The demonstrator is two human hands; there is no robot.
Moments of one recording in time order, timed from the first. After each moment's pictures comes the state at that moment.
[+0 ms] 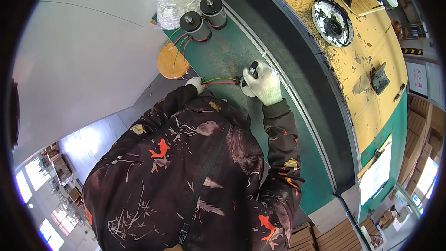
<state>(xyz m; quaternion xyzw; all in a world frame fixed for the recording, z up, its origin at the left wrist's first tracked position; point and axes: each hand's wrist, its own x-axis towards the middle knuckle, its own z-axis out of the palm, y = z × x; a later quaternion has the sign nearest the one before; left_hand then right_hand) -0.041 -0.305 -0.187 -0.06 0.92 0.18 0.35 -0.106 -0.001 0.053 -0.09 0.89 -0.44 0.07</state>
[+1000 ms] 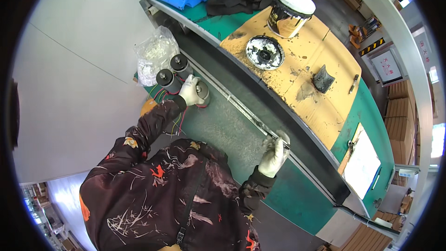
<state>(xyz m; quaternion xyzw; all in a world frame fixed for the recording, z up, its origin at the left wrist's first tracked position) -0.194 -0.200 -0.013 0.13 0.96 0.25 0.06 0.017 0.096 0.118 0.21 0.46 -0.81 -0.29</state>
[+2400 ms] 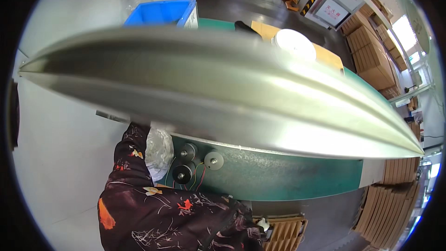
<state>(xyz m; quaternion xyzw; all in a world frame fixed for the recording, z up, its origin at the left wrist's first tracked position) -0.660 -0.382 -0.151 0.03 0.98 0.07 0.19 0.200 -0.163 -0.148 0.82 0.32 -0.45 -0.13</state>
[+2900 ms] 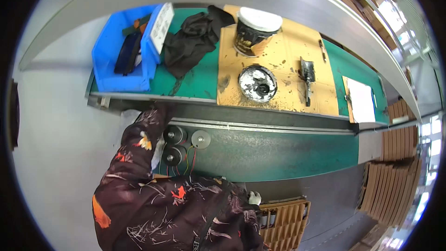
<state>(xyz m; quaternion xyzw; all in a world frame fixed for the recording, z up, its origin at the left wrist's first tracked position) -0.558 -0.205 -0.082 0.33 0.90 0.01 0.28 0.169 -0.177 -0.161 0.71 0.56 -0.42 -0.04</state>
